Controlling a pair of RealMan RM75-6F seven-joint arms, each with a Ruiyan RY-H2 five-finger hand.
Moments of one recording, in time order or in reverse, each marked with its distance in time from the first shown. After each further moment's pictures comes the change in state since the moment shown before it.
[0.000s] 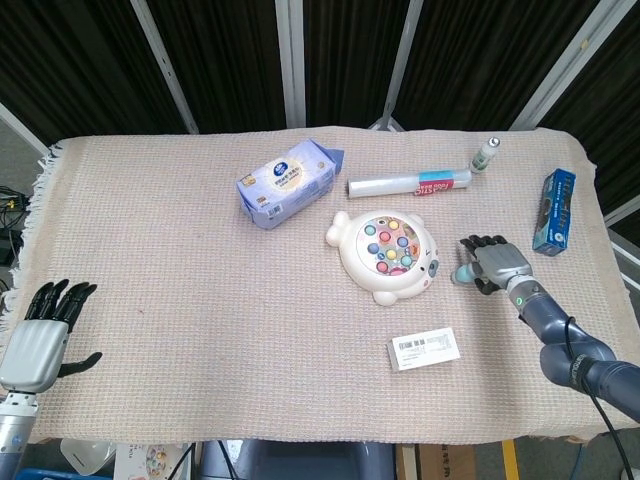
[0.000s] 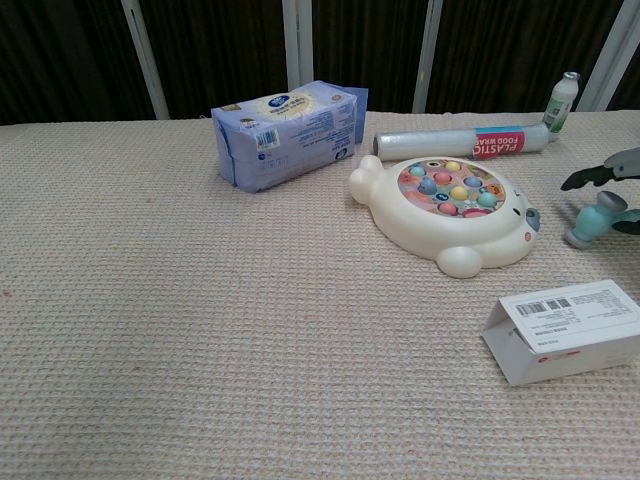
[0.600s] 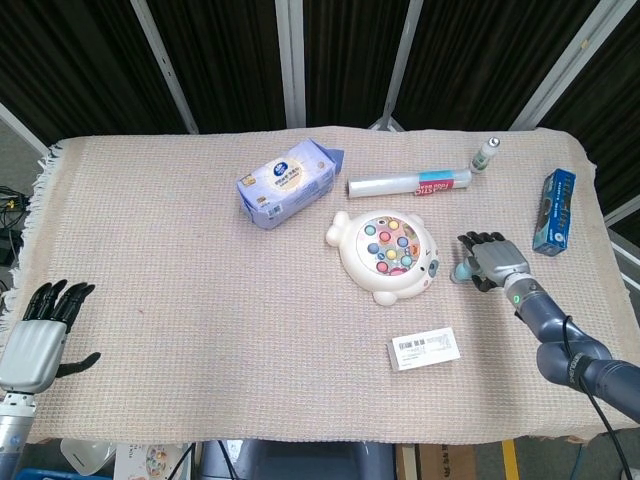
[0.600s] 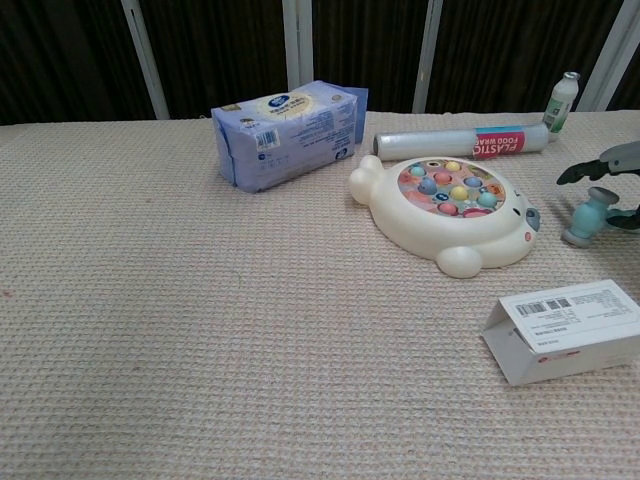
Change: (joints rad) left arm 0.002 -0.002 0.001 0.011 -0.001 0.000 -0.012; right arm 0.010 -0.002 0.004 -0.010 0.039 0.013 -0.035
